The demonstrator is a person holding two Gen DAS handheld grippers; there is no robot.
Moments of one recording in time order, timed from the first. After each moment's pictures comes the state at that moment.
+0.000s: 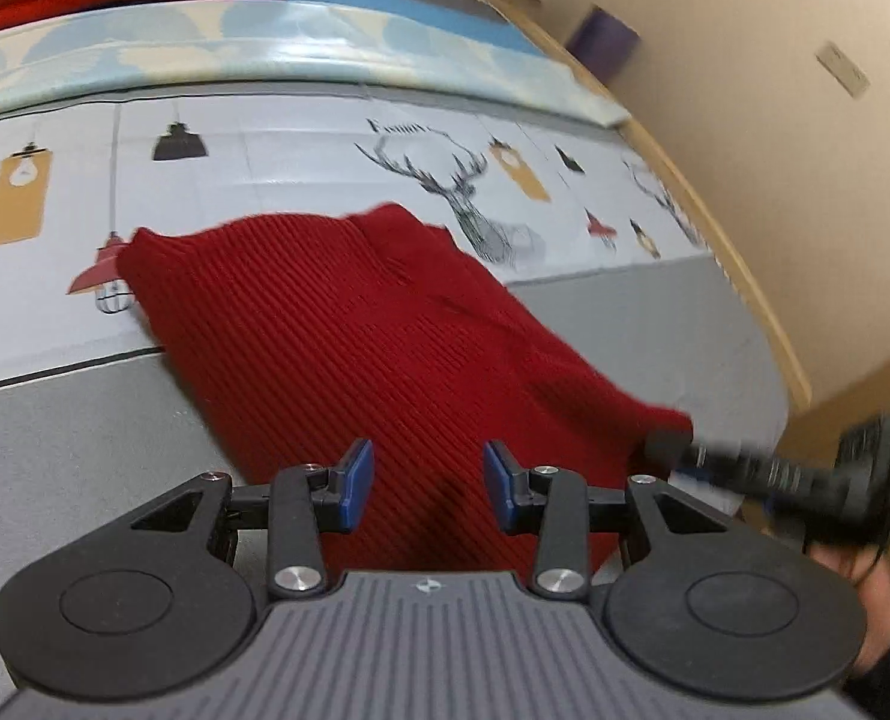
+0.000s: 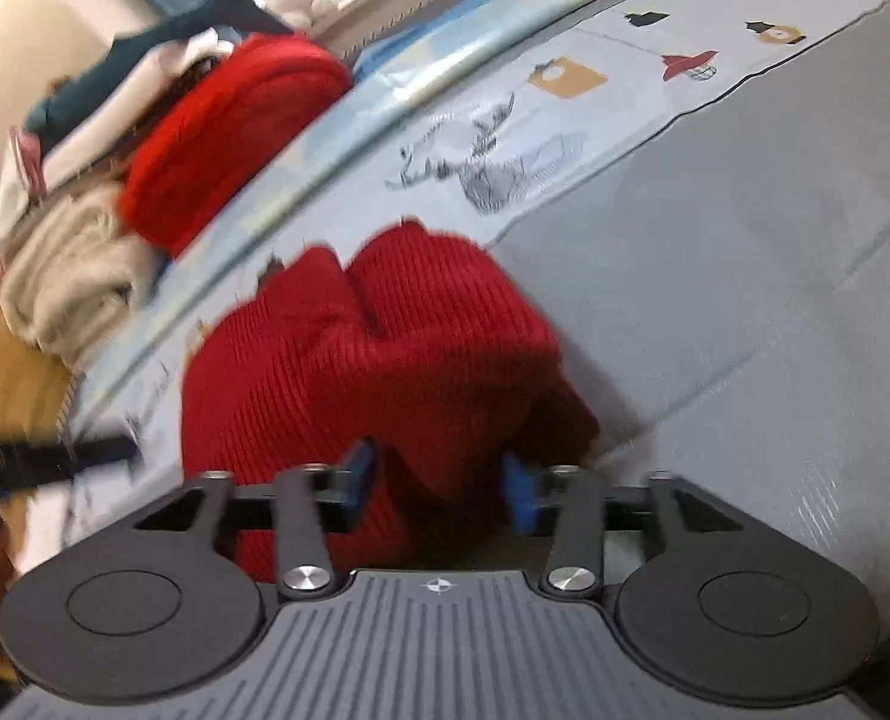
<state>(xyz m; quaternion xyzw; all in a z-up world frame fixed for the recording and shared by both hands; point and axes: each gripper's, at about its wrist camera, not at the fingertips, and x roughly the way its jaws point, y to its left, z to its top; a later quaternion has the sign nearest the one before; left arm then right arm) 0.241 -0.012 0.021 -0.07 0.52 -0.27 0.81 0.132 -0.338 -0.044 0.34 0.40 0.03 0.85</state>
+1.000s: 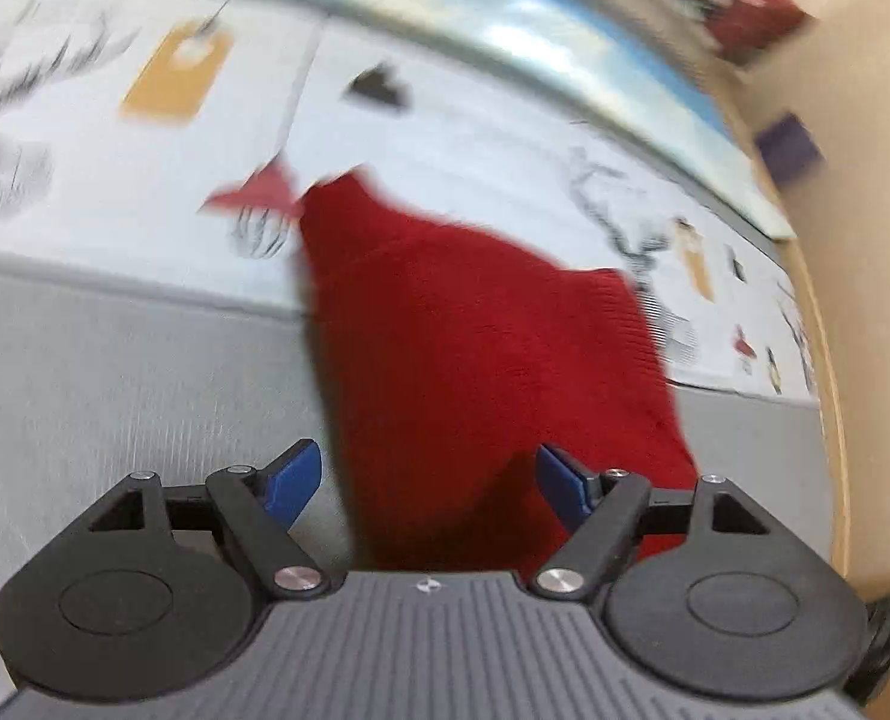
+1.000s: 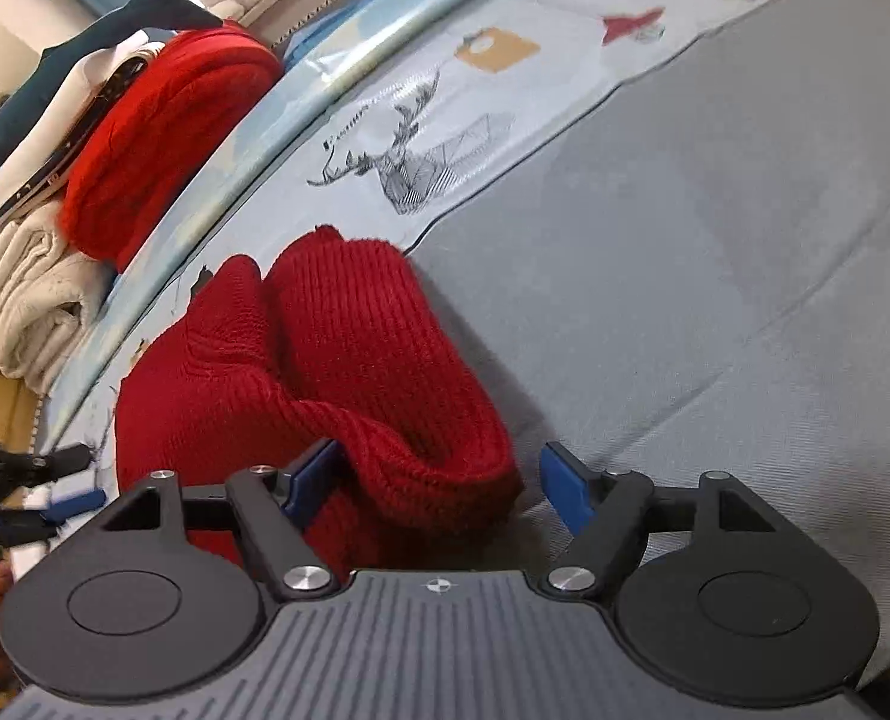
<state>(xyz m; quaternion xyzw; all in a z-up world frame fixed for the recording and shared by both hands) 0.293 0.039 -0.046 -0.21 0.58 -0.08 0.78 0.174 -0.366 -0.078 0.33 0.46 0.01 0.82</state>
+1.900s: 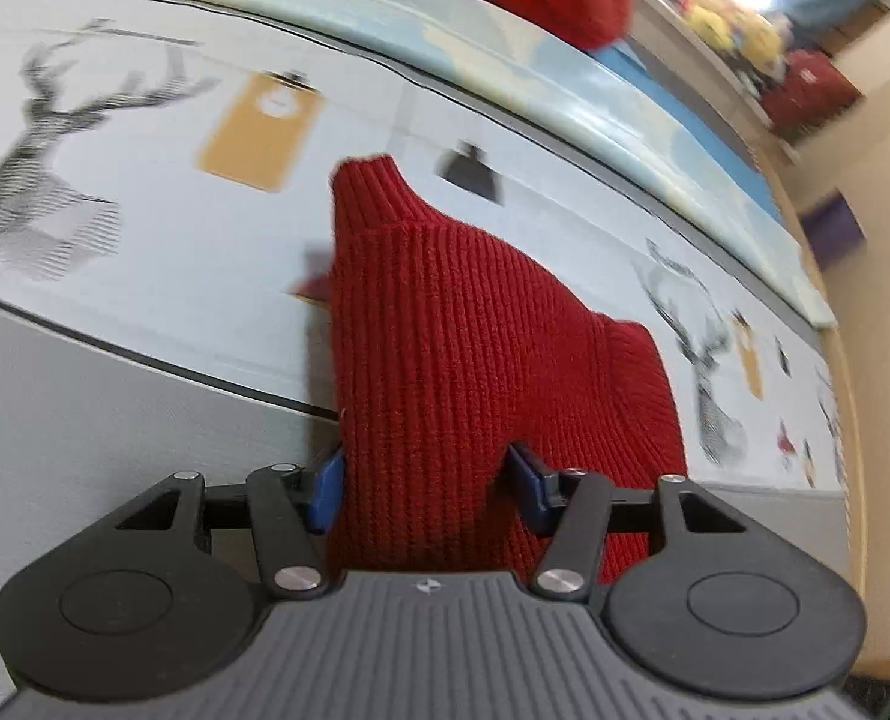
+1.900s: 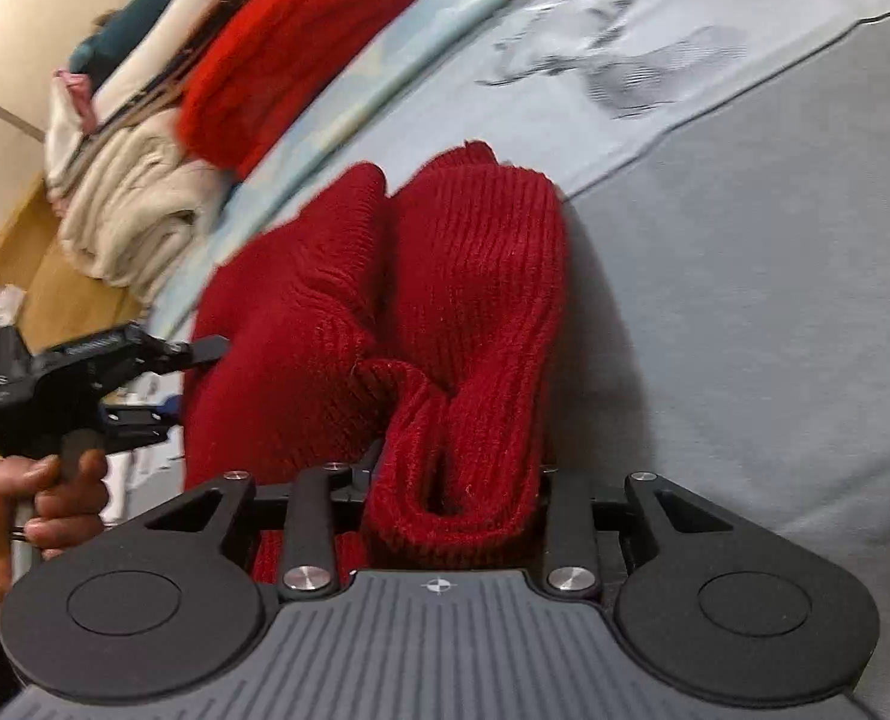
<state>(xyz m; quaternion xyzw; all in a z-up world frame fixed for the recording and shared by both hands) 0.322 0.081 -0.046 -0.22 0.53 -0.02 0.82 0.207 -0.287 -0.091 0.33 0.46 0.17 0.81</state>
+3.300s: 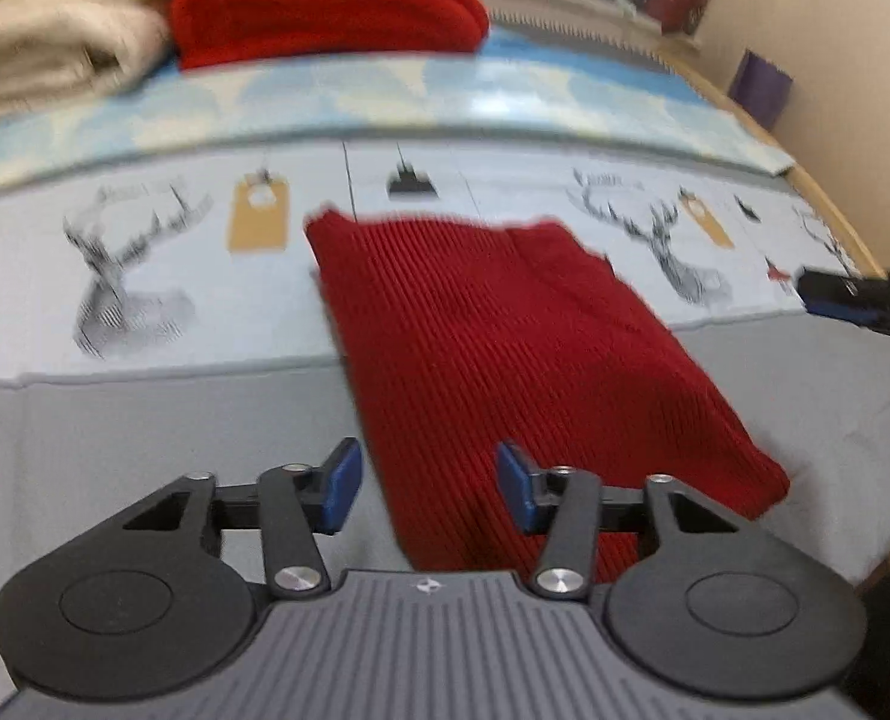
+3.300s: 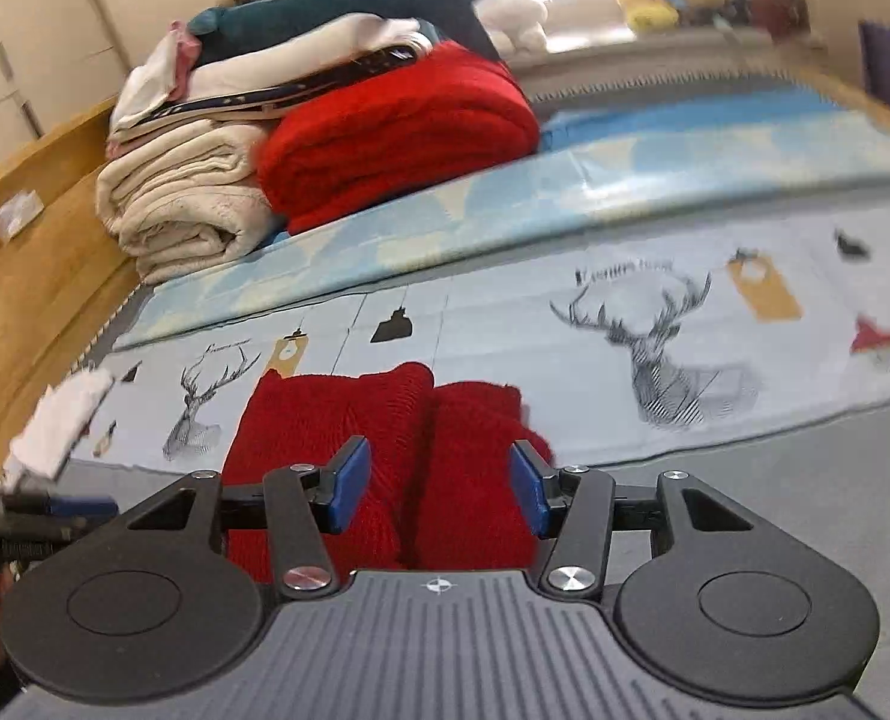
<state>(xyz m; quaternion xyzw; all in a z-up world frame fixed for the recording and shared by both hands) 0.201 0.047 0.038 -0.02 0.49 -0.09 0.86 0.231 -0.288 0.032 0.18 0.38 0.15 0.89</state>
